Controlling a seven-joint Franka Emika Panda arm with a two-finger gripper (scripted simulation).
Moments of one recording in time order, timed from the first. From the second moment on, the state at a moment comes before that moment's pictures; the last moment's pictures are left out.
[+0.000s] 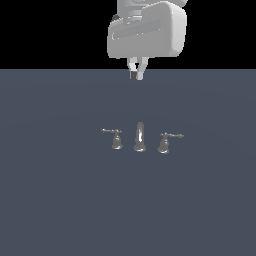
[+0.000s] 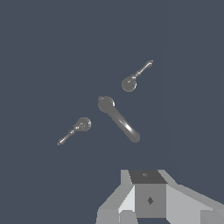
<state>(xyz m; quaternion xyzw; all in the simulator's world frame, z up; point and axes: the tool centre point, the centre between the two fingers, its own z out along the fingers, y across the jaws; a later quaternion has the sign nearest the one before) -0.068 -0.020 0.275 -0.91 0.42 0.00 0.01</state>
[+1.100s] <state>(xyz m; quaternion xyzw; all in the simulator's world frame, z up) 0.019 -0.133 0.119 -0.73 0.69 0.00 0.00</state>
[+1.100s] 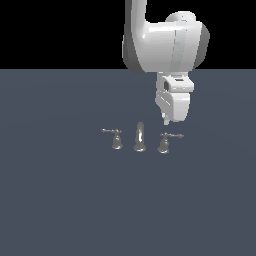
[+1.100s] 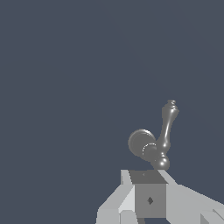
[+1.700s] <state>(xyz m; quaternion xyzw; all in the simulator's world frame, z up) 0.028 -0.174 0.078 -0.66 0.75 0.00 0.00</state>
